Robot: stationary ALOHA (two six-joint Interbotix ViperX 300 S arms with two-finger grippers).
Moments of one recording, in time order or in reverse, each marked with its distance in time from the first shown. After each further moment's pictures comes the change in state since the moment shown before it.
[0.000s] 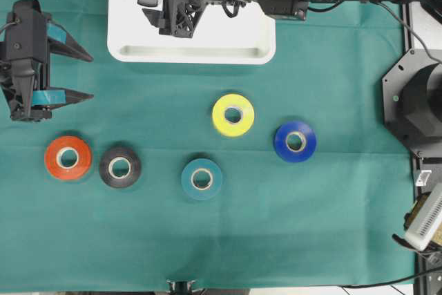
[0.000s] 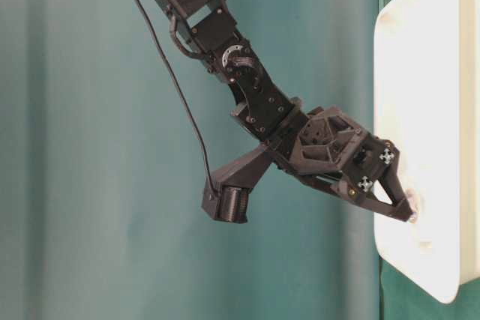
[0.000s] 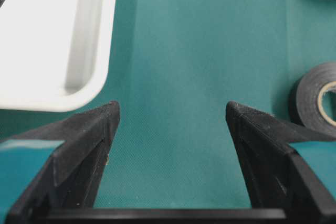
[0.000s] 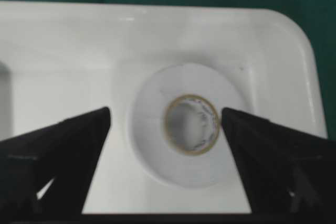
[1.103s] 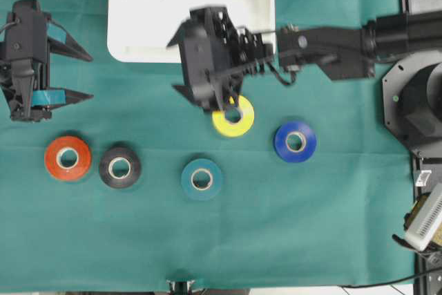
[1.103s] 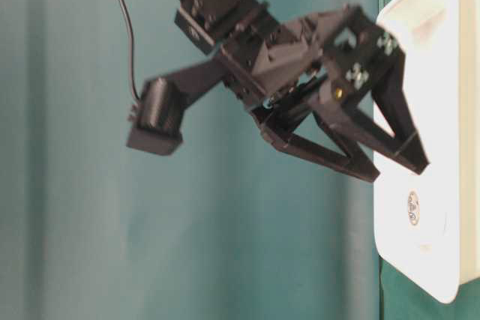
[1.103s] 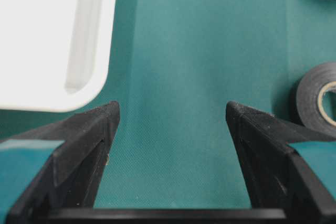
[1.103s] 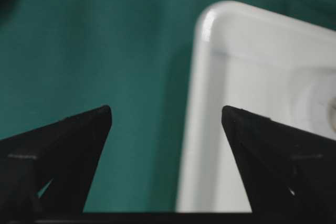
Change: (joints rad) left arm 0.000 -0.002 0.002 0.000 0.000 0.002; right arm 0.270 -0.290 0.301 0.000 -0.052 0.003
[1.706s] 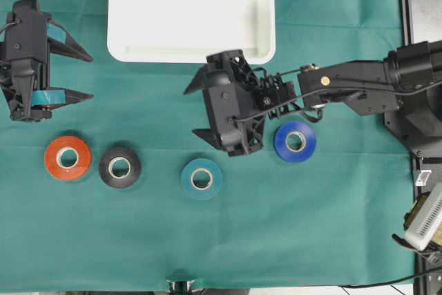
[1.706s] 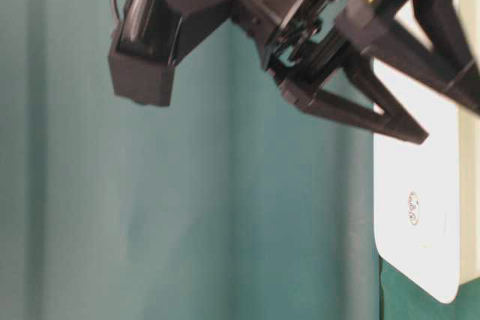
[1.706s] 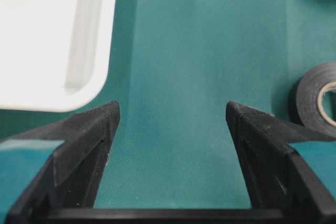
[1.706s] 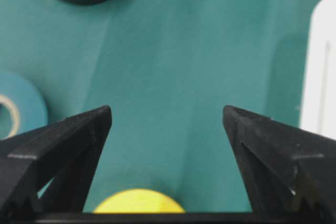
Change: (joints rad) left arm 0.000 0.000 -0.002 0.000 0.000 -0.002; right arm 0.141 -0.058 0.114 0.003 -0.029 0.117
